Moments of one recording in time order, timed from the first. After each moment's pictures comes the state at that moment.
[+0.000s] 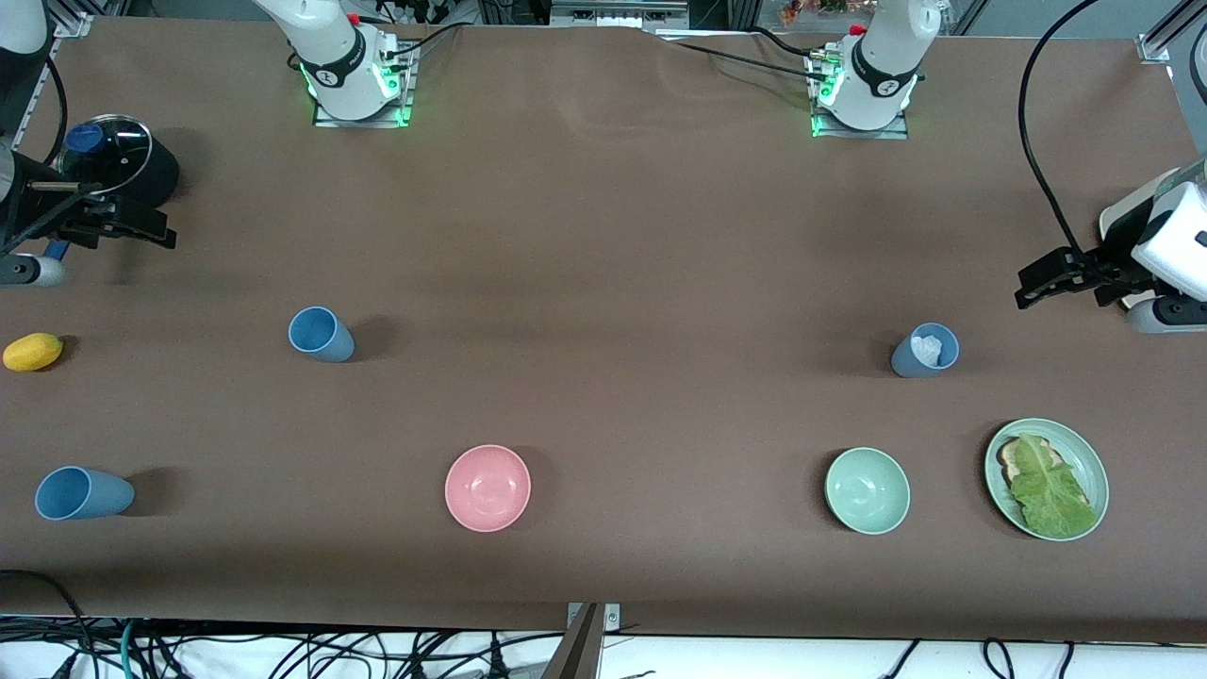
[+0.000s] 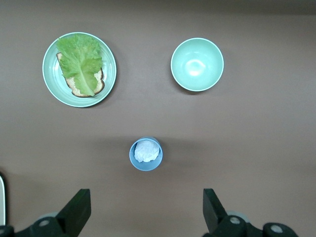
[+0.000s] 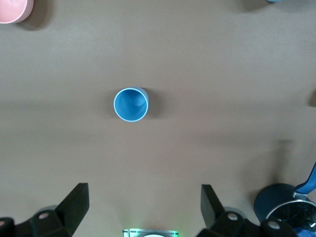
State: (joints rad) left arm 0.04 0.12 -0.04 -1.56 -0.01 1.70 -0.06; right arm 0.01 0.11 -0.06 -1.54 0.02 1.50 -0.04
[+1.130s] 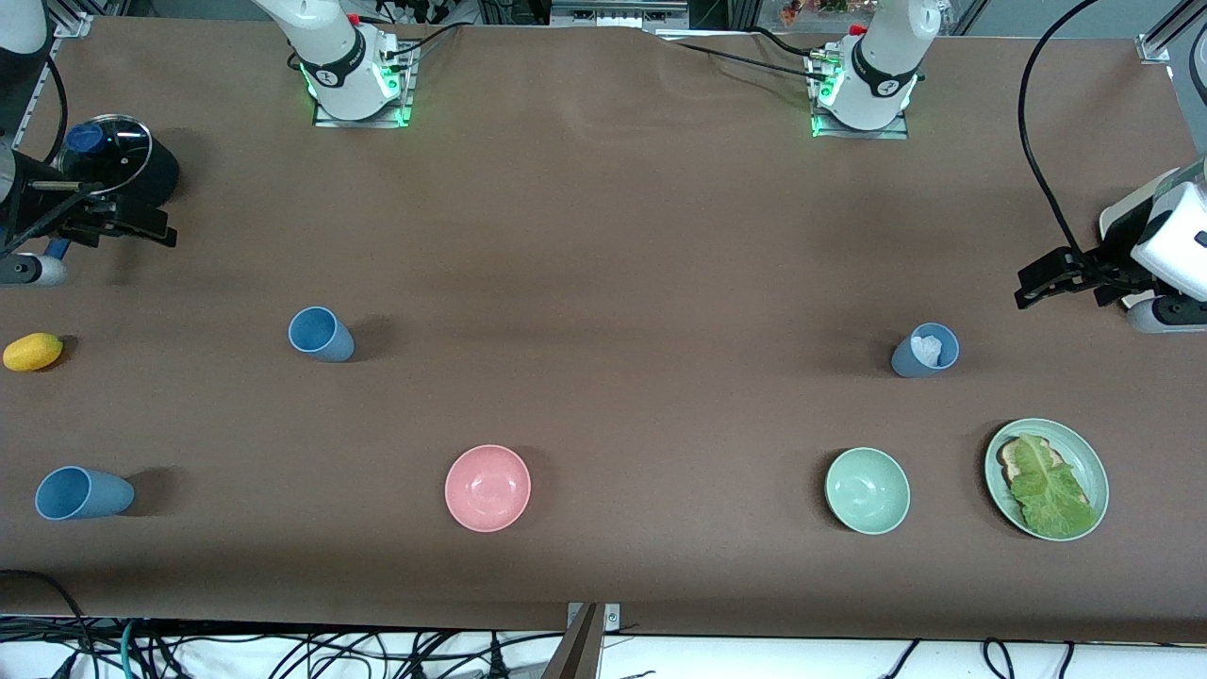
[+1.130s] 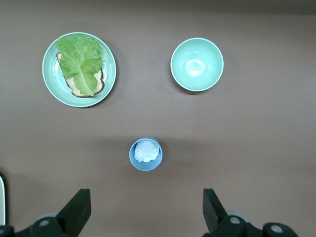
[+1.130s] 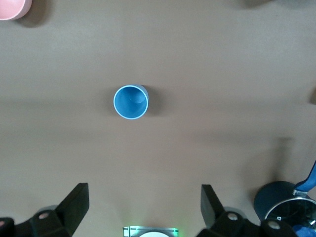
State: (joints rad) left arm 0.04 0.12 -0.04 -1.56 -0.01 1.70 -0.06; right arm 0.01 0.11 -0.06 -1.54 0.02 1.48 -0.04
